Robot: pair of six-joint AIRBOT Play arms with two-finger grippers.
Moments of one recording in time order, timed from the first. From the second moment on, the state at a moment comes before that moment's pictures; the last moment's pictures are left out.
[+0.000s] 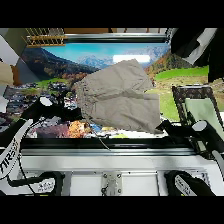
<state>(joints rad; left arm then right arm) 0.01 -1.44 0.89 0.92 -1.02 -1.31 -0.22 -1.01 0.46 -1.01 0.89 1.85</state>
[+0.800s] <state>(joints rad) 0.01 -1.36 0.95 0.92 -1.04 -1.31 -0.06 -0.98 0.64 -1.04 0.62 1.66</state>
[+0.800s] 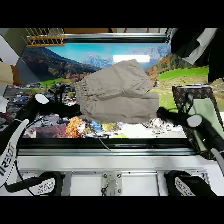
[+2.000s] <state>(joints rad) -0.60 -0.82 1.43 1.46 -1.36 -2.06 -0.02 -1.11 1.88 -1.10 0.87 1.51</state>
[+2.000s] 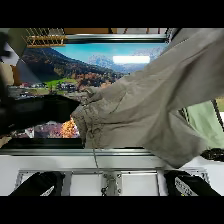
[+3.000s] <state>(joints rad) 0.12 -1.55 1.43 0.98 -1.13 -1.54 0.14 -1.49 1.73 -1.27 1.16 1.53</state>
